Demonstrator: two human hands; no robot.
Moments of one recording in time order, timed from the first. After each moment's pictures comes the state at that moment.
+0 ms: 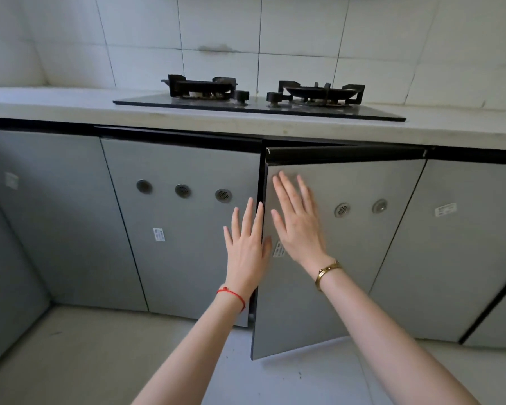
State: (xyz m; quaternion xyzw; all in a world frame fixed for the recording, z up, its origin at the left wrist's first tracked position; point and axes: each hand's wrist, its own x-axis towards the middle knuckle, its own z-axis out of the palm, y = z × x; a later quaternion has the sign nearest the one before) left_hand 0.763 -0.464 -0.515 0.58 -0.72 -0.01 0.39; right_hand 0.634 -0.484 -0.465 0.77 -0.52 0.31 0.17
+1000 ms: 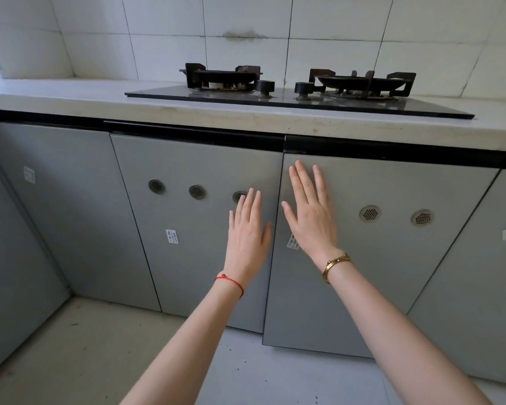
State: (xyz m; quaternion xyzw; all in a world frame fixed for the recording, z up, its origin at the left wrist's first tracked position) left_hand 0.795 -0.540 -0.510 0.58 -0.70 -0.01 0.42; right_hand 0.648 -0.574 -0.469 0.76 -0.53 0.31 0.20
